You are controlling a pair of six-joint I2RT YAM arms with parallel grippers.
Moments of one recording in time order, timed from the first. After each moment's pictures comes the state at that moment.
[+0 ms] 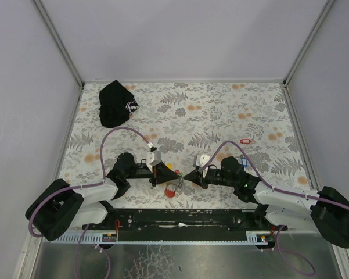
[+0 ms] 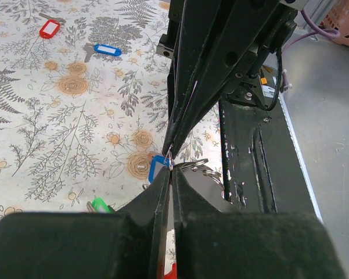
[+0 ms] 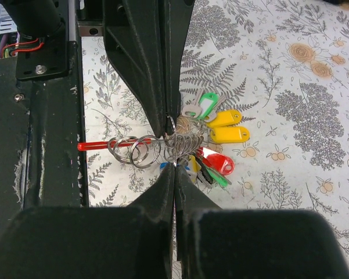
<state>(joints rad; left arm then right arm) -0.63 1.20 0.19 0.97 0.88 -0.18 0.92 1.04 0.30 0.49 -0.41 -0.12</state>
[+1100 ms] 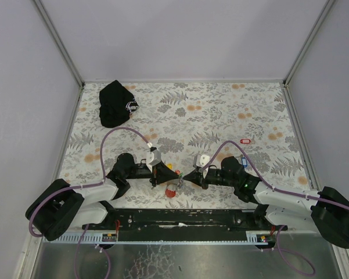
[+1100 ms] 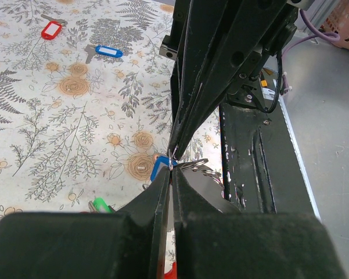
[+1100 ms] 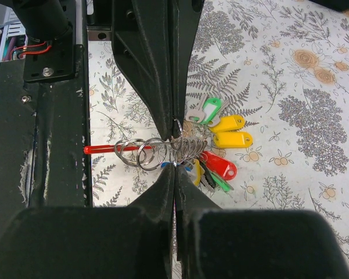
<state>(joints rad) -0.63 1.20 0.19 0.99 0.87 -0.19 0.92 1.04 0.30 0.50 -0.43 -0.12</state>
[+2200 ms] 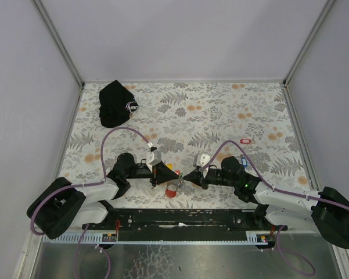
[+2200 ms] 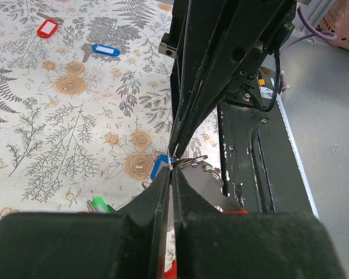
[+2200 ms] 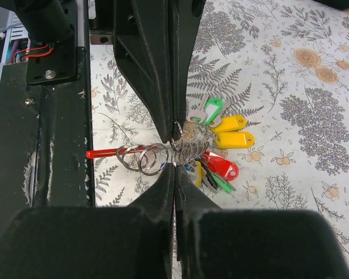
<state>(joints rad) -0.63 1.22 0.19 1.00 0.89 -0.20 0.92 1.03 0.30 0.50 -0.43 -0.10</state>
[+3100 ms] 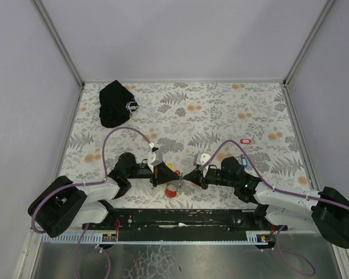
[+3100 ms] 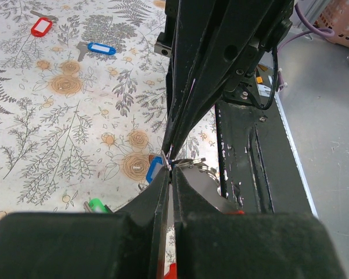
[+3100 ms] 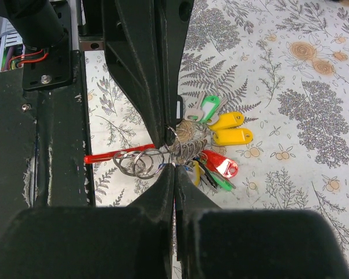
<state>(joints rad) -0.64 1.24 0.19 1.01 0.89 -0.20 0.92 1.03 0.30 0.50 -0.39 -0.07</state>
